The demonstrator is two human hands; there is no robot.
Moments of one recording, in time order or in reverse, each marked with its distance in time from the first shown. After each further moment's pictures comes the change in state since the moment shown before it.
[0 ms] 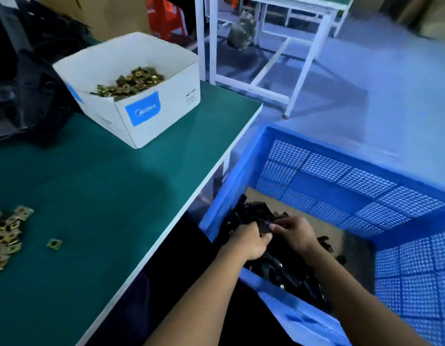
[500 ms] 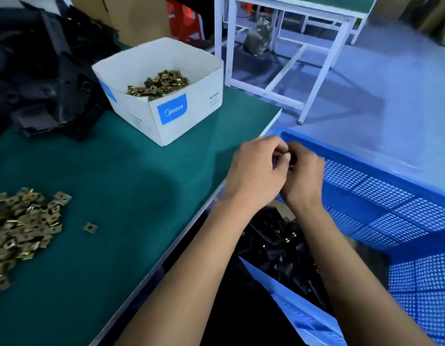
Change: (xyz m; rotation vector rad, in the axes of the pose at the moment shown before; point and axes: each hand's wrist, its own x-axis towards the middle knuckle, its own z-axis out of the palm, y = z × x) left_hand -0.087 0.060 -0.143 -0.205 0.818 0.581; right_hand -0.047 -0.194 -0.044 0.075 0.580 -0.531
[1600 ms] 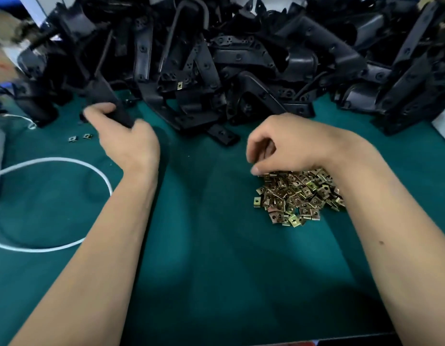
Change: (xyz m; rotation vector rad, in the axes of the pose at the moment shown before) left_hand -0.316 -0.158 -0.436 0.355 1.671 -0.633; right_hand -0.145 -0.396 0.201 -0.143 -1.336 -1.087
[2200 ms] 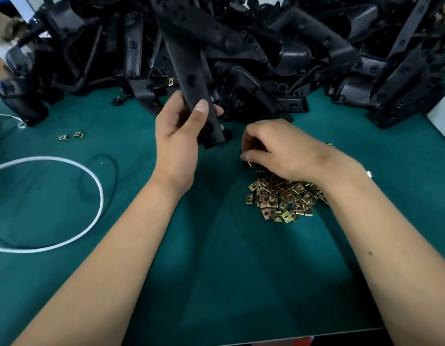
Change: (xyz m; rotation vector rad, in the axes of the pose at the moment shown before) left_hand -0.060 0.031 0.018 -0.544 -0.773 -0.018; right_hand -0.001 0.017 0.029 -0.030 0.219 -0.107
